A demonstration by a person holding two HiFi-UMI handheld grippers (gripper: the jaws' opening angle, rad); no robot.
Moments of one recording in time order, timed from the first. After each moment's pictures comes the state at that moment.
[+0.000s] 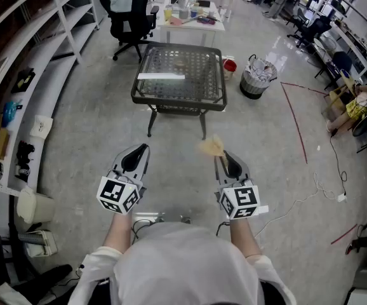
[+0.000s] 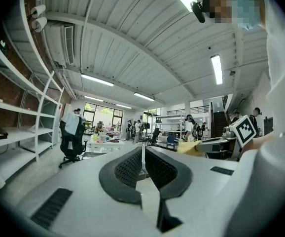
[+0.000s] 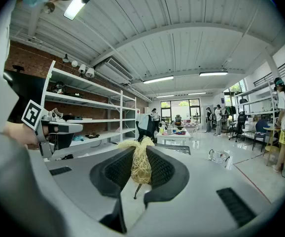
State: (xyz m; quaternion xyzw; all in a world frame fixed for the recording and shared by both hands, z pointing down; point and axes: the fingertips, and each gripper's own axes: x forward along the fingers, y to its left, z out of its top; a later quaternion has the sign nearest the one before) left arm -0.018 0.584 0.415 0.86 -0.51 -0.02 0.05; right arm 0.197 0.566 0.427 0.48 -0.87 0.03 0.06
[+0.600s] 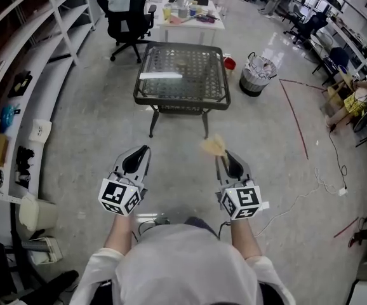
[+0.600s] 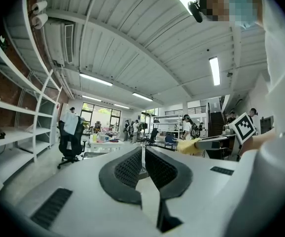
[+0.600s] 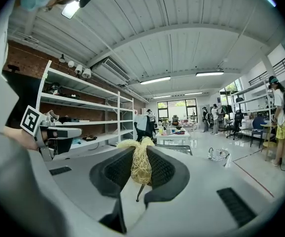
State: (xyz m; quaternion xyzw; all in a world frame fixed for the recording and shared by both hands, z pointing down) left arm -0.060 0.578 0.427 0.86 -0.50 -0.02 0.04; right arm 0.156 0.565 0.431 0.50 -0.86 0.04 0.05
